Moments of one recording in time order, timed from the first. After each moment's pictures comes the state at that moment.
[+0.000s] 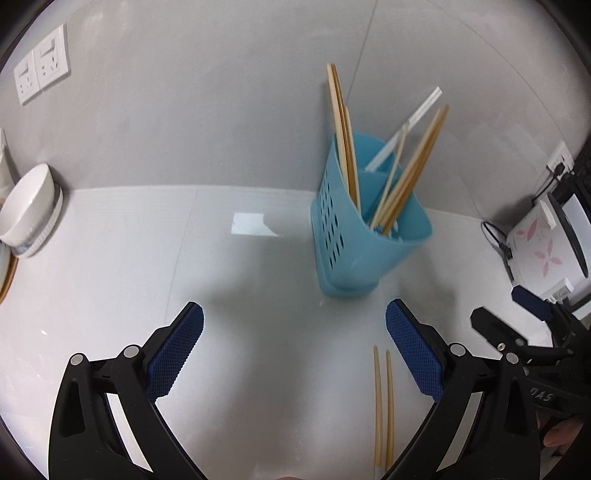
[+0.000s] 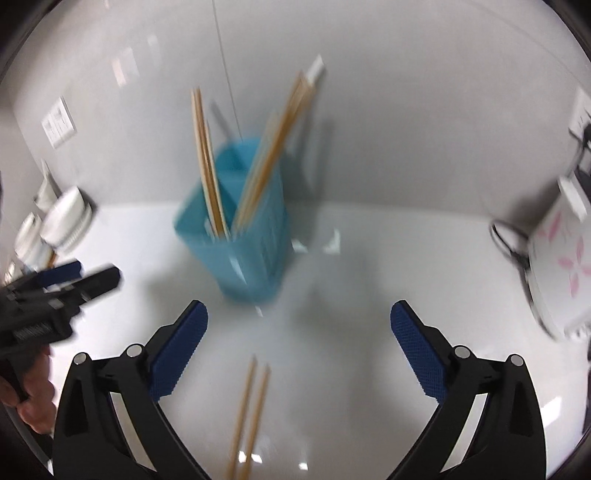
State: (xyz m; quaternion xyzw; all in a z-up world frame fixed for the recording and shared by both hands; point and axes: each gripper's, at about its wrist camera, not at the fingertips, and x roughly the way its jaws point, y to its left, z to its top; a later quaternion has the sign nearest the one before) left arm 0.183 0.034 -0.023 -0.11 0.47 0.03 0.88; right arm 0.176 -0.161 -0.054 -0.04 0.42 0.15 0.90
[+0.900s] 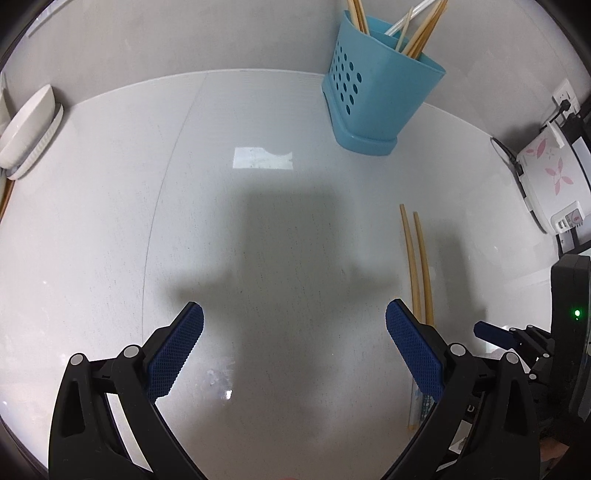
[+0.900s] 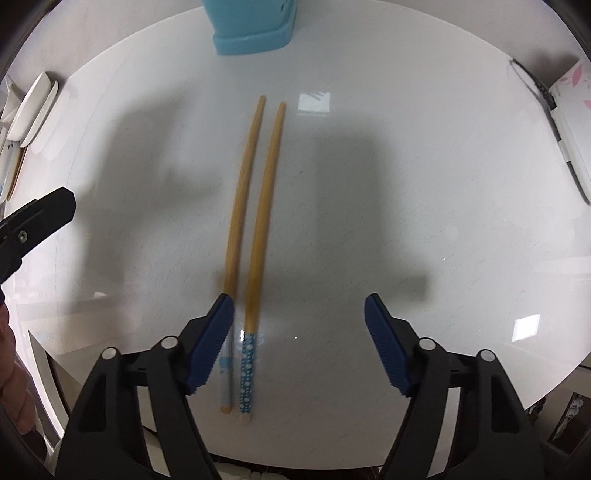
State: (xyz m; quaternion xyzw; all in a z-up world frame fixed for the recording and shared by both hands) left arm 0.100 0.029 -0.098 -0.10 0.57 0.02 0.81; right arm 0.104 -0.132 -0.173 -0.07 0.63 0.10 0.77
